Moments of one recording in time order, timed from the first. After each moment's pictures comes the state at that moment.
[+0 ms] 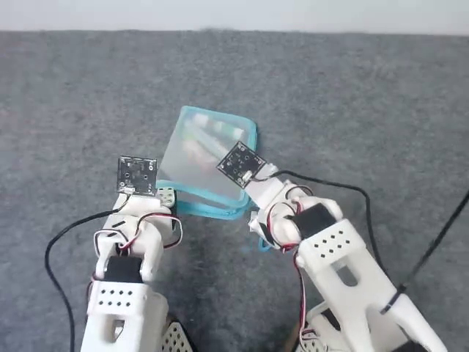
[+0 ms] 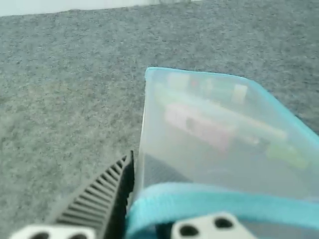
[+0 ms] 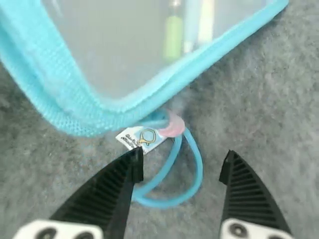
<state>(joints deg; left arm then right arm) -3.7 -72.7 88.7 29.9 2.3 -32.4 -38.2 54.7 53.9 20.8</state>
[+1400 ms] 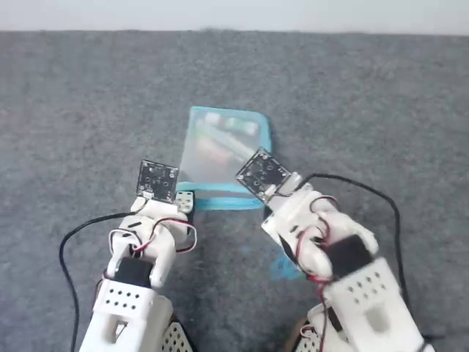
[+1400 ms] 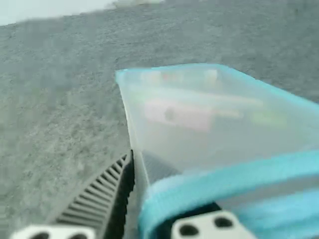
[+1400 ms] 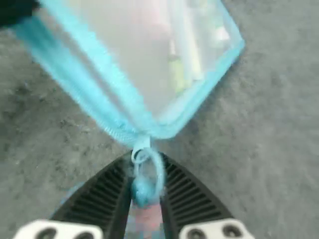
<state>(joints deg) 4.7 -72.7 91.3 25.5 2.6 -30.6 -61.2 54.2 64.5 23.8</state>
